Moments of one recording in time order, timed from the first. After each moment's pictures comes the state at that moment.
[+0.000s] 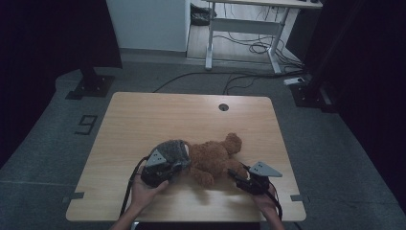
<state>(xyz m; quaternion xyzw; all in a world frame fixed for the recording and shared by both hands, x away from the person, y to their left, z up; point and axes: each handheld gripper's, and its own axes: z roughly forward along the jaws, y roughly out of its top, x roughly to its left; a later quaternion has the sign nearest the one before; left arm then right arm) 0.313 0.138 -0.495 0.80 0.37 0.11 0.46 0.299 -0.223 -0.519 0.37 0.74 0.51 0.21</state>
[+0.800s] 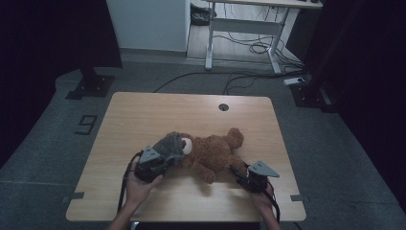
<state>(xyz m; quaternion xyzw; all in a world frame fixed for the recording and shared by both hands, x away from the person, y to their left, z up) 0.316 0.164 -0.477 0.78 0.40 0.16 0.45 0.310 -0.222 -0.534 0.41 0.72 0.50 0.26</state>
